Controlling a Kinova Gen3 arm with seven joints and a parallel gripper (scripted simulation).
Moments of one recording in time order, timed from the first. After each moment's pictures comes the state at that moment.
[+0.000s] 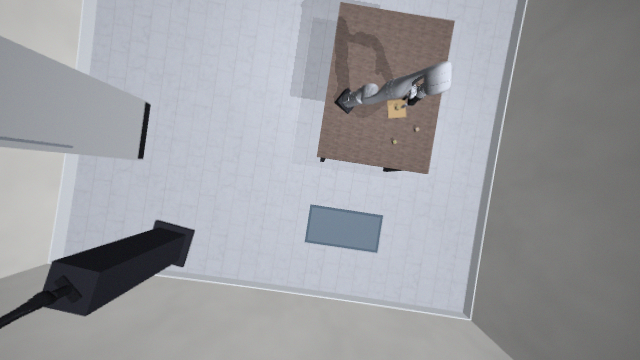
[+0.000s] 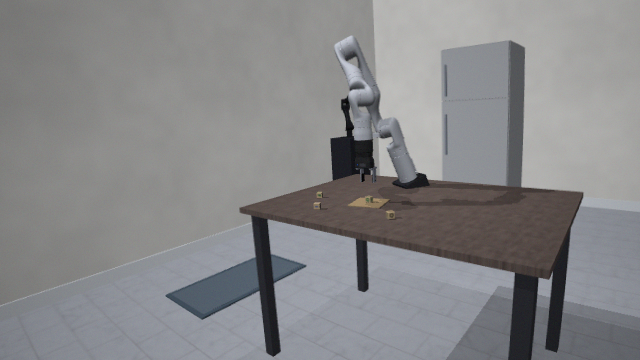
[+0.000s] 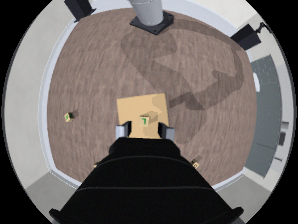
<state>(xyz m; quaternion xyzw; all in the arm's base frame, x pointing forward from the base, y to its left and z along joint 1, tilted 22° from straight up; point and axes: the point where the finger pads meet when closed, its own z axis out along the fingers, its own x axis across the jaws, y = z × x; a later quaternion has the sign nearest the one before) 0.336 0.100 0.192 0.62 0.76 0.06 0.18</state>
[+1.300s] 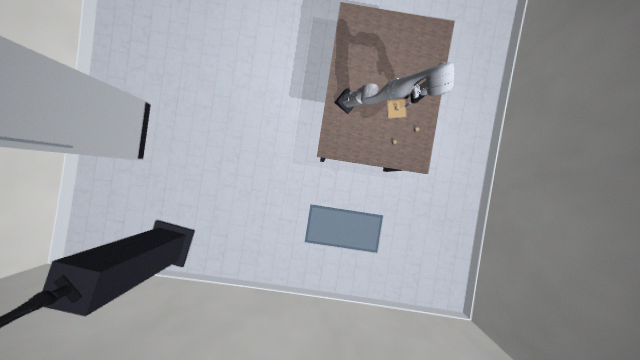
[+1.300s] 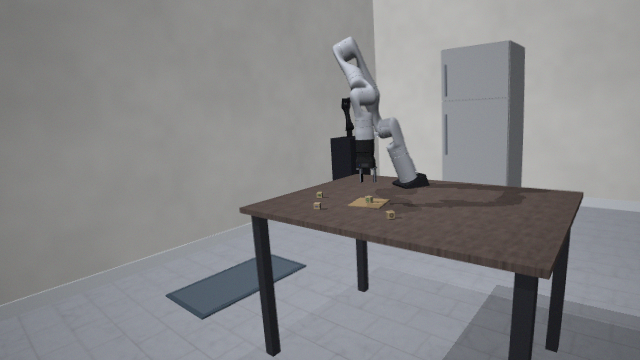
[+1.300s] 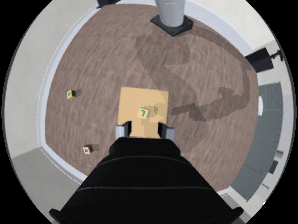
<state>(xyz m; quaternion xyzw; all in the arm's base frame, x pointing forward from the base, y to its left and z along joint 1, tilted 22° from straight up) 0.350 0.113 0.199 0.53 0.83 0.04 0.19</state>
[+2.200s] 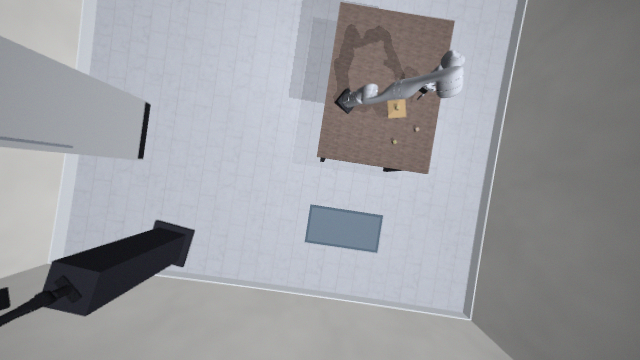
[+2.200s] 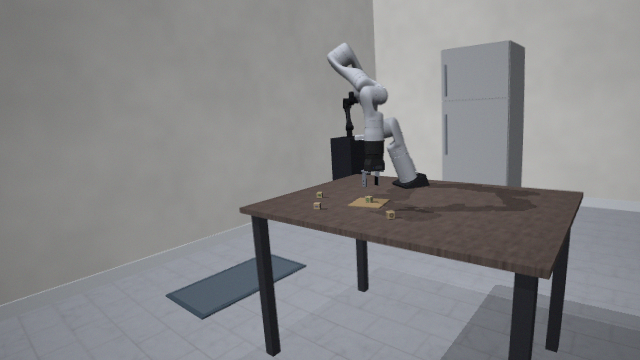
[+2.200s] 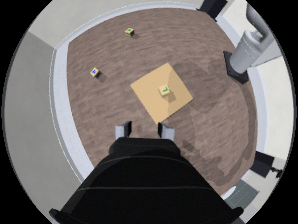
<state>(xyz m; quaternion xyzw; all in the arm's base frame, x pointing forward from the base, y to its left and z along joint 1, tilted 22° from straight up) 0.397 0.175 0.208 0.13 0.97 -0.05 0.20</state>
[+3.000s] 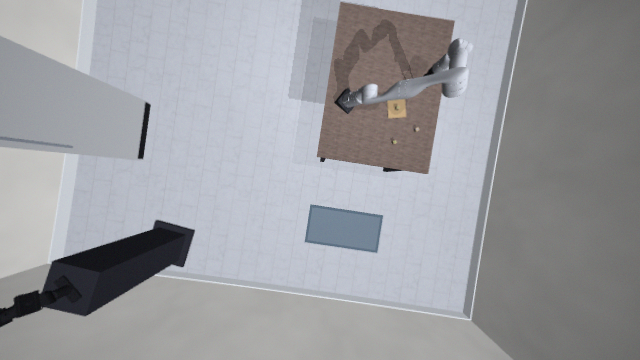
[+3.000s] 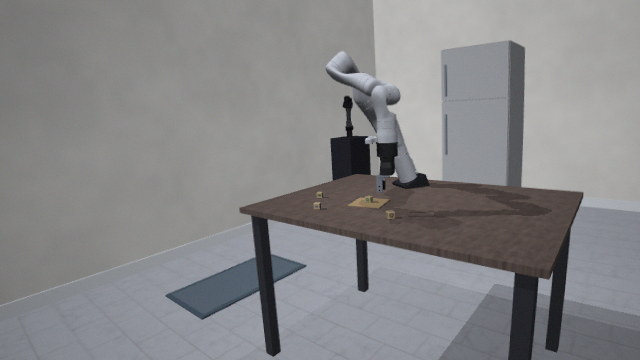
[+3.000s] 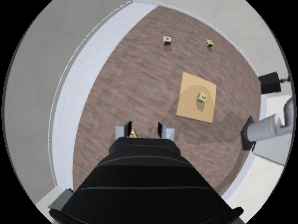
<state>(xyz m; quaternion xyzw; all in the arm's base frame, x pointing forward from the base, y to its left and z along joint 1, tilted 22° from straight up) 0.433 0.256 0.205 -0.27 0.94 -0.11 0.16</state>
